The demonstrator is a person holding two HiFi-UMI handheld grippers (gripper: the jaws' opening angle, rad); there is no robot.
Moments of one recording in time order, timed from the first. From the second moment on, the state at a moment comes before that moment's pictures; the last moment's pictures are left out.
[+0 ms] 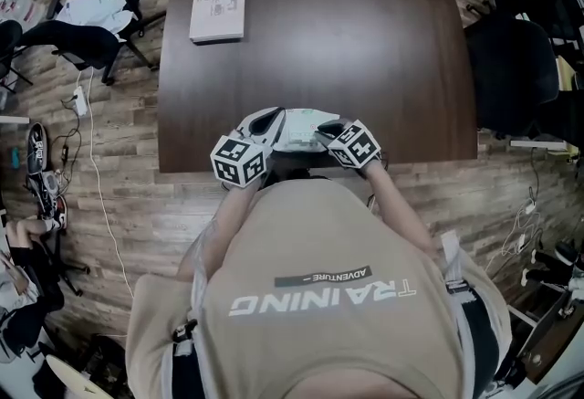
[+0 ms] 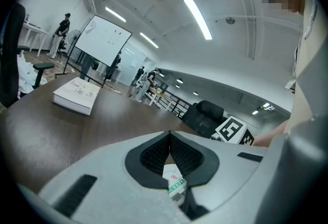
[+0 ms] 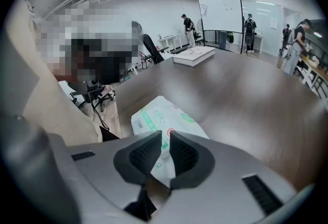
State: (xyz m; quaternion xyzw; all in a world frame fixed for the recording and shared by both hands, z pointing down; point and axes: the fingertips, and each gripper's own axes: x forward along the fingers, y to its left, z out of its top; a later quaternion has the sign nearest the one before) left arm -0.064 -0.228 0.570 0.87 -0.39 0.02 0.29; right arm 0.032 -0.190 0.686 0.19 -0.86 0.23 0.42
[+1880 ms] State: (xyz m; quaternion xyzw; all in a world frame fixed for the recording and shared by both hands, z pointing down) left arm -0.070 -0.233 0.592 0.87 -0.38 0.05 0.30; right arm -0.009 -0.191 0.703 0.18 -0.87 0.27 0.37
